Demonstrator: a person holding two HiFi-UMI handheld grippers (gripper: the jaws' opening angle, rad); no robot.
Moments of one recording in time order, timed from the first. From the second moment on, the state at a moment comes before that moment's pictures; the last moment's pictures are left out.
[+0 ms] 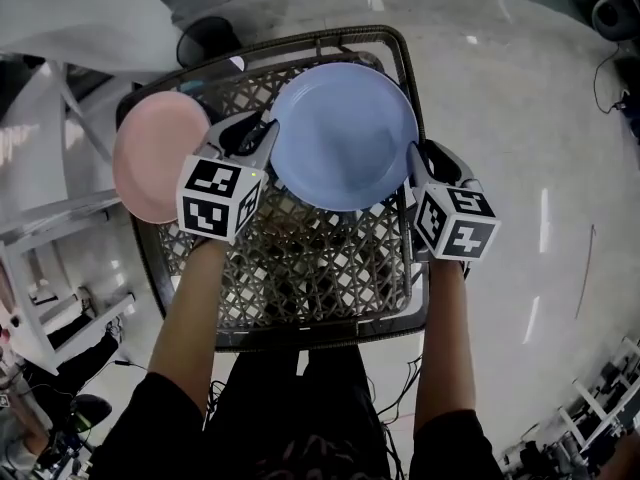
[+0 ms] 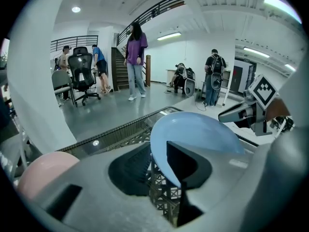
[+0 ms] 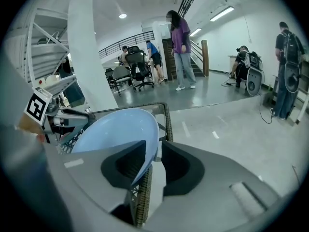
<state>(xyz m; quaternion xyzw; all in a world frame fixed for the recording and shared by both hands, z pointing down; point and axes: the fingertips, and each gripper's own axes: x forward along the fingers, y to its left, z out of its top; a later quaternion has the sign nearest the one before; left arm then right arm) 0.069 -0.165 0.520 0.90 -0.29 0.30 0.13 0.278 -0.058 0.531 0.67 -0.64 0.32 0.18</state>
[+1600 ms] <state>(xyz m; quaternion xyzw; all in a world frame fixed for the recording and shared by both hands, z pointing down) 0.073 -0.164 0.551 0.88 -0.28 0.36 0.17 0.276 -0.070 0.553 0.65 -0.64 0.35 0.19</state>
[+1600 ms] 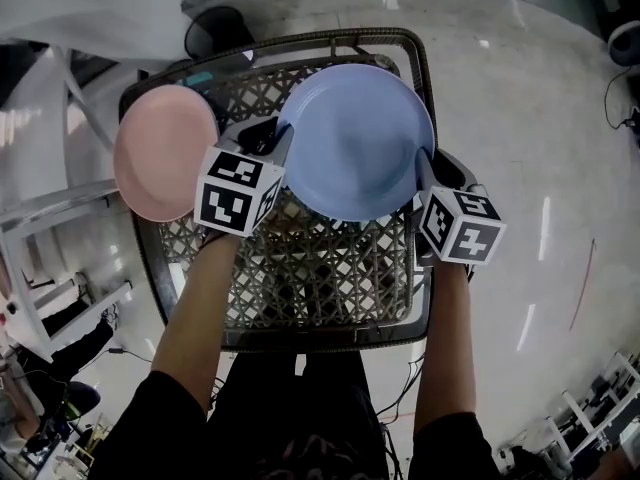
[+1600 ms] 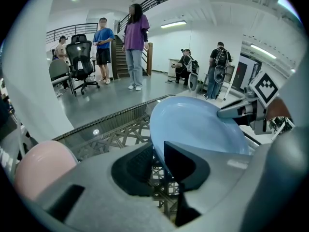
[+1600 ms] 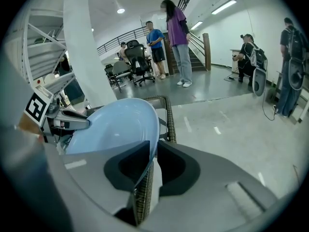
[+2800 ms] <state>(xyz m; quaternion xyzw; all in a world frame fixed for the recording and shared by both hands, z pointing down) -0.019 -0.189 0.480 0.85 -0.39 0.31 0.17 0.198 -0.128 0.502 0.60 -0.71 0.31 0.19</state>
